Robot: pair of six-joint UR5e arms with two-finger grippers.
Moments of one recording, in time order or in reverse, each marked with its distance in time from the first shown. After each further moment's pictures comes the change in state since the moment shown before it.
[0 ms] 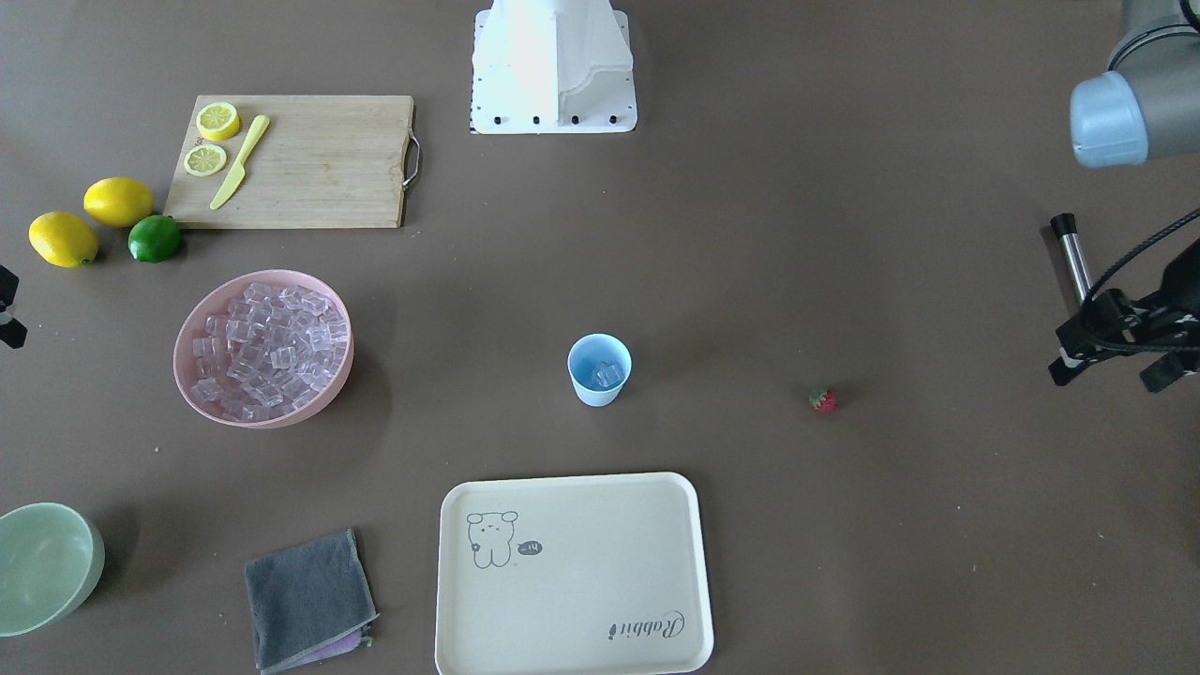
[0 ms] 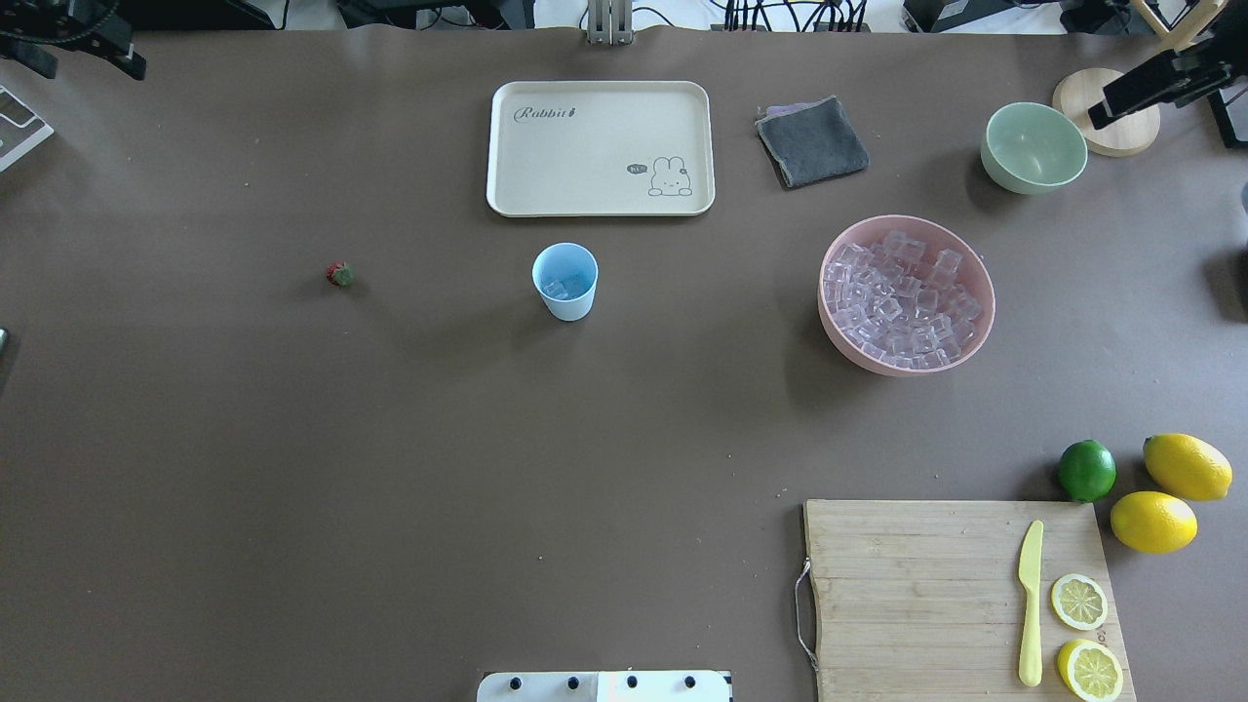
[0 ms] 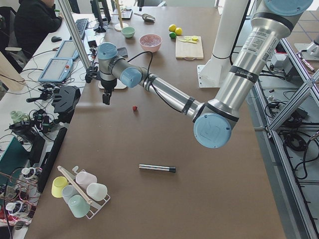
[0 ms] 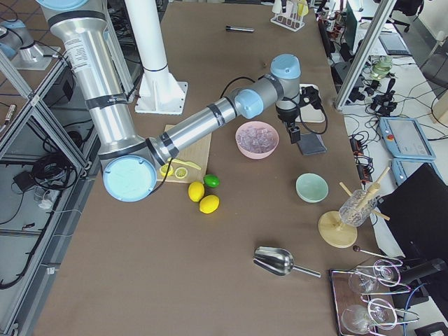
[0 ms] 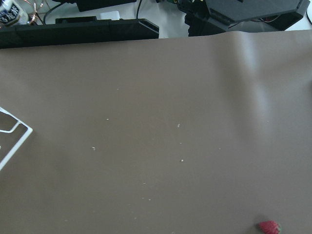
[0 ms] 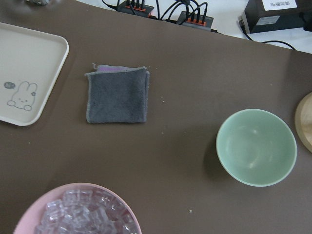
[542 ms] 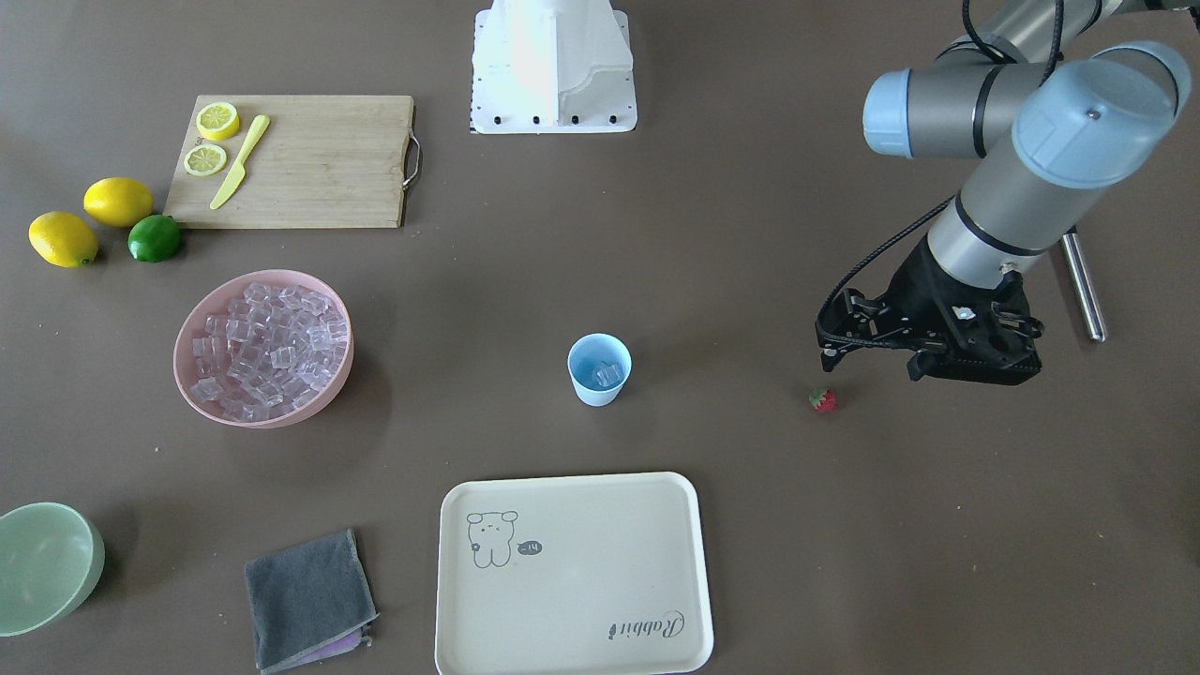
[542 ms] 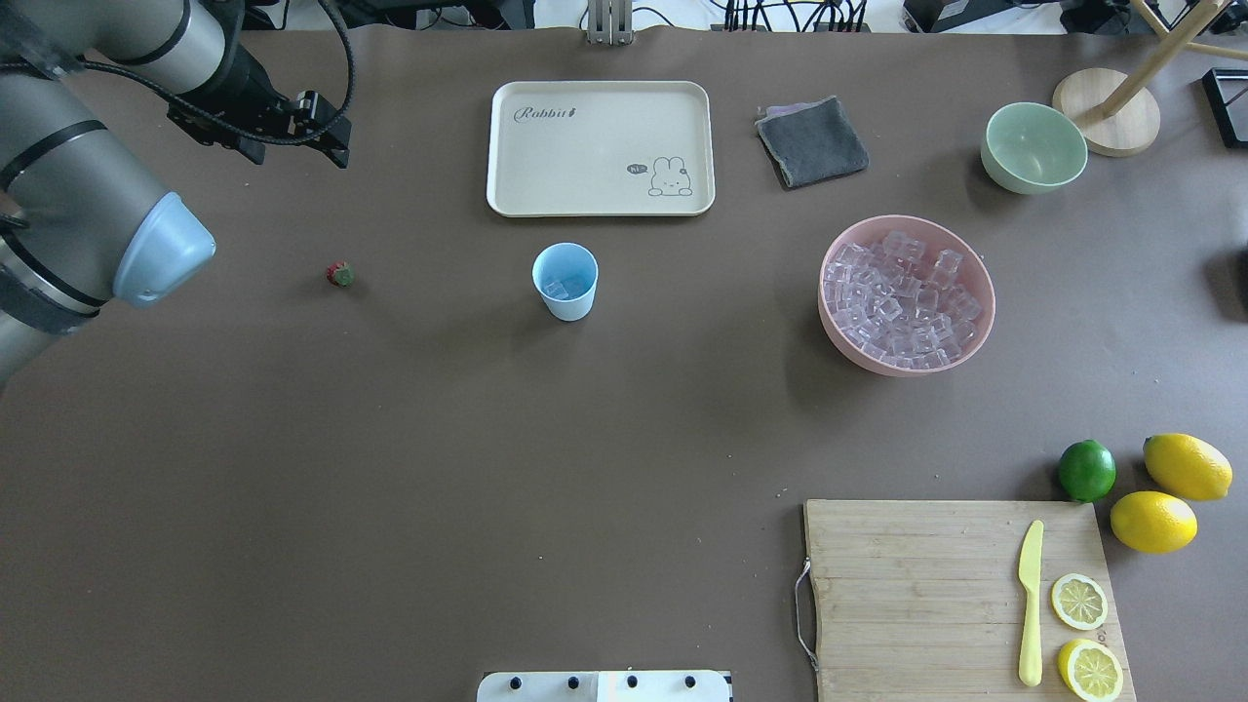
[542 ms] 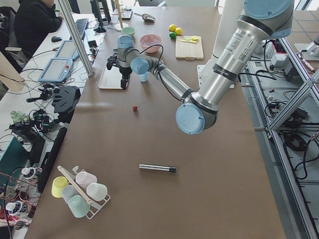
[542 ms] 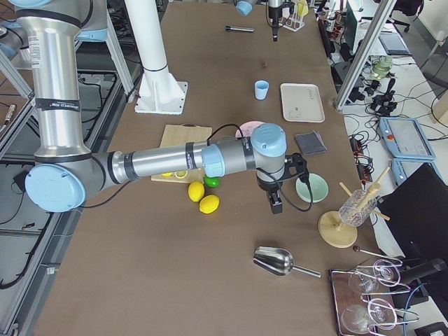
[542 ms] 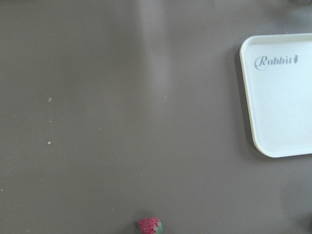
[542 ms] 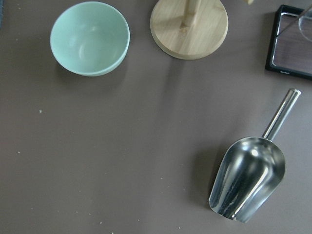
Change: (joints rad) left arm 0.242 -0.086 -0.016 -0.003 0.116 -0.180; right arm 0.257 -0.241 -0.104 0.000 0.092 -0.334
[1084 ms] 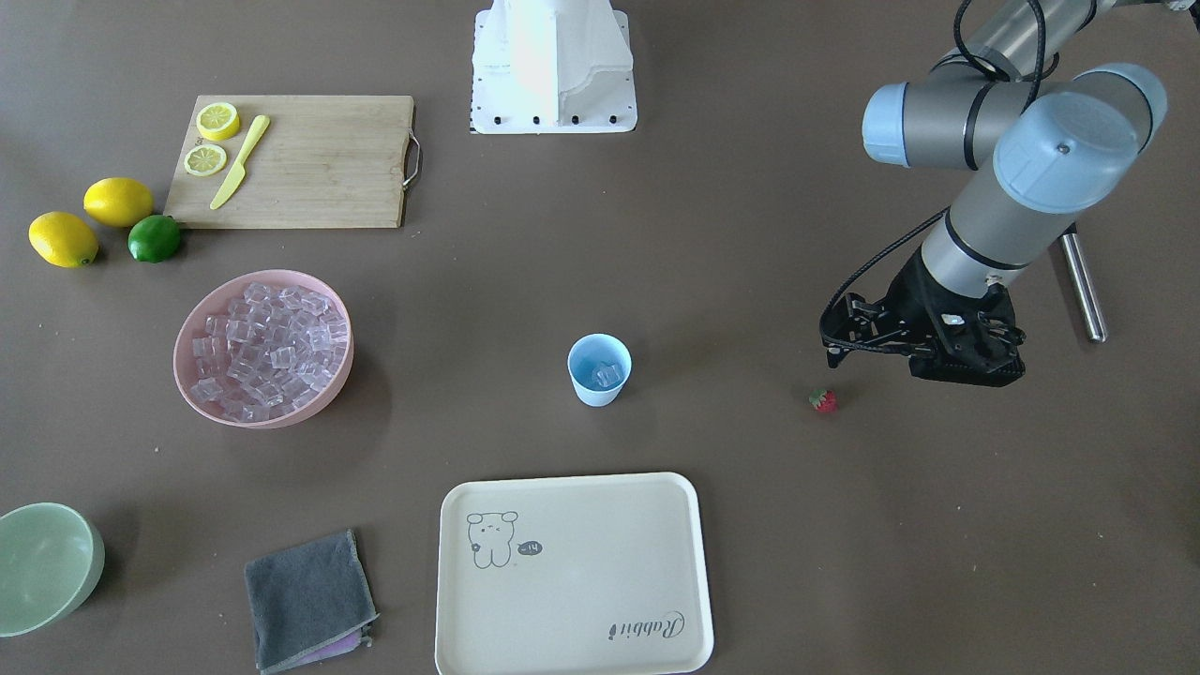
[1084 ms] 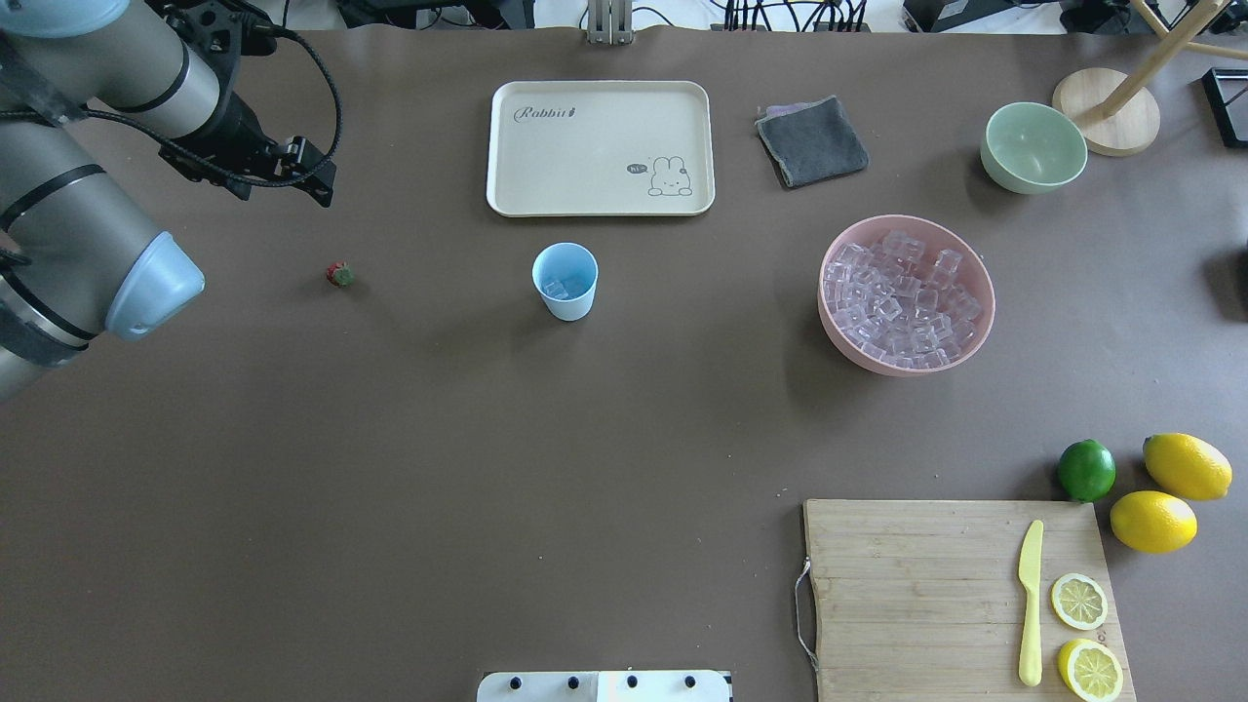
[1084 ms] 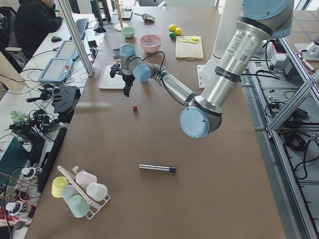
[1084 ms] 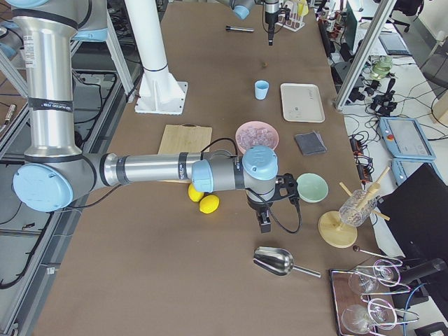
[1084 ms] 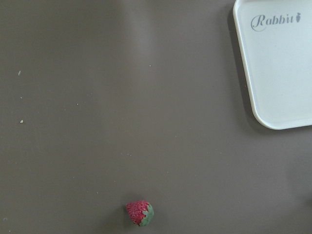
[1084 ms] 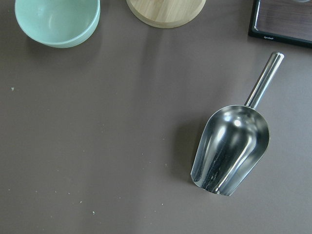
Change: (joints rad) left arm 0.009 0.089 0.016 -0.041 0.000 0.042; right arm 0.000 -0.009 -0.036 -0.028 0.004 -0.024
